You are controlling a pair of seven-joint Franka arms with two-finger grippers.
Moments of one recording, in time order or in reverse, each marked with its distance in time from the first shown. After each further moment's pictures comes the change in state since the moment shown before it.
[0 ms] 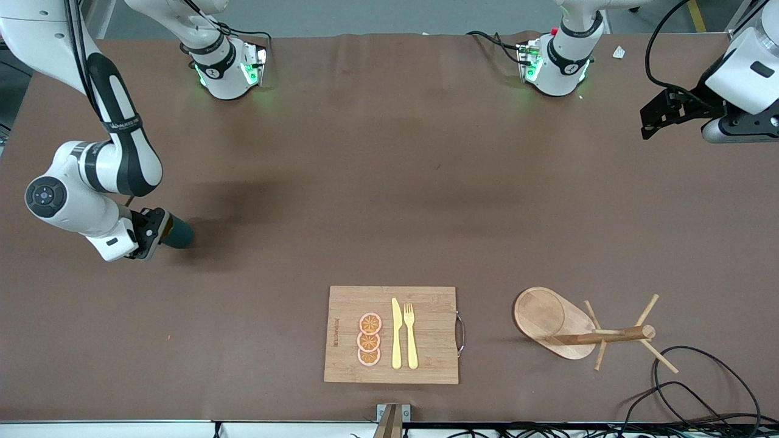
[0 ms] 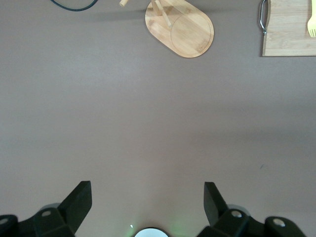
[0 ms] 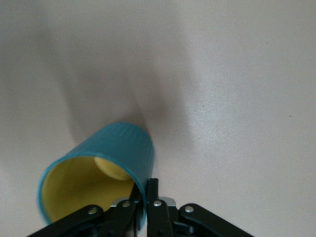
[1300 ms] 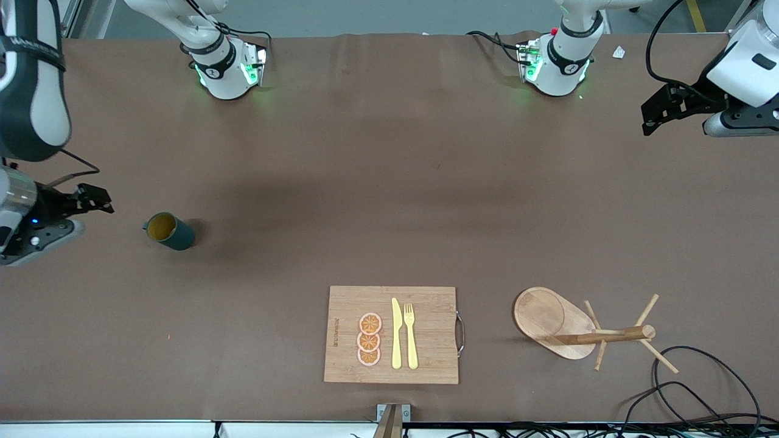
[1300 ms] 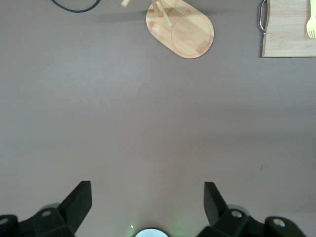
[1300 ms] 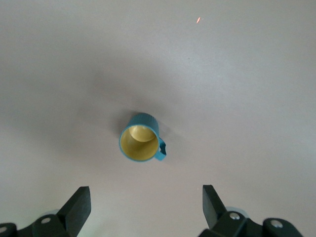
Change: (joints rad) left arm 0.000 -0.017 0.000 -0.009 0.000 0.005 0.000; right arm 0.003 -0.114 0.021 0.525 0.006 -0.712 0.771
